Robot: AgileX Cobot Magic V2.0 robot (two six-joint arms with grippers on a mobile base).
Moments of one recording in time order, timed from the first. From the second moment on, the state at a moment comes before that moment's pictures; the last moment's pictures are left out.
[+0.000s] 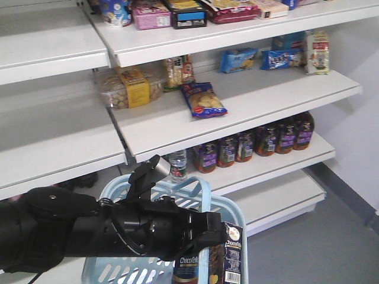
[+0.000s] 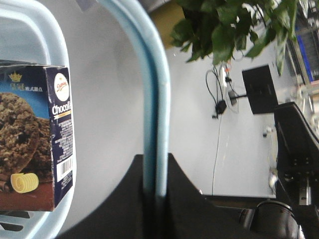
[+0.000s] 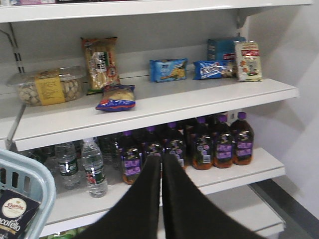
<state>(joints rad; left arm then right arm) -0.76 1.51 -0.79 -1.70 0.46 0.83 0.09 -0.01 0.03 -0.03 0.15 0.04</state>
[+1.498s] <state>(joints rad) -0.76 1.51 -0.79 -1.70 0.46 0.83 0.09 -0.01 0.03 -0.03 0.15 0.04</state>
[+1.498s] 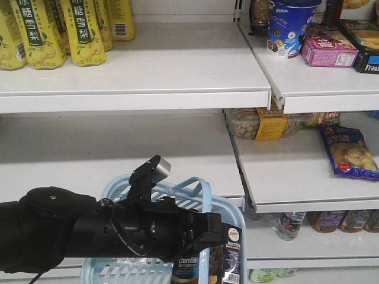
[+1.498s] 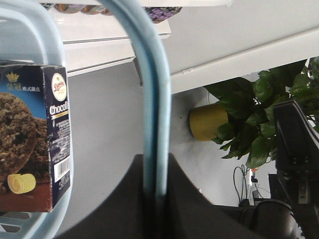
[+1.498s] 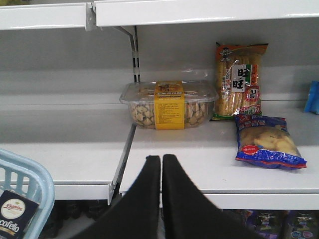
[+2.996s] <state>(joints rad) -0.76 1.51 -0.79 -1.70 0.49 0.81 0.09 -0.01 0.03 -0.03 0.15 0.04</state>
